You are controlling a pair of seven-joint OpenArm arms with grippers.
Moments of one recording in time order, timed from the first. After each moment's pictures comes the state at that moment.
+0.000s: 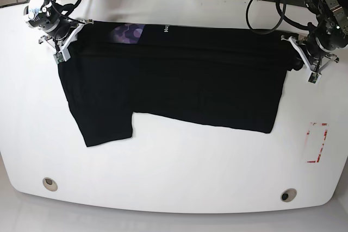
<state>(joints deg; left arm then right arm) 10.4 -13.0 -34.2 106.2 -24.2 -42.4 72.1 -21.0 13.9 31.6 96.3 18.6 40.9 -50.3</state>
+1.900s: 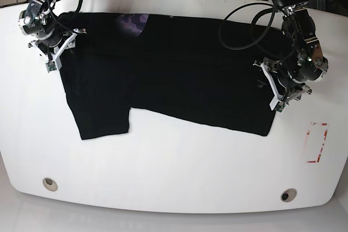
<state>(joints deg) -2.6 -6.9 -20.4 98.7 -11.5 -42.1 69.2 -14.2 10.6 36.1 99.7 16.2 40.1 -59.8</state>
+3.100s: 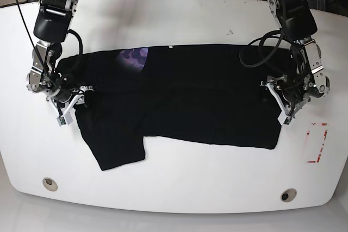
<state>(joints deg) -15.9 -11.8 -22.4 69.2 -9.4 -42.1 57.9 17.2 21.7 16.0 54.0 17.0 40.0 -40.0</state>
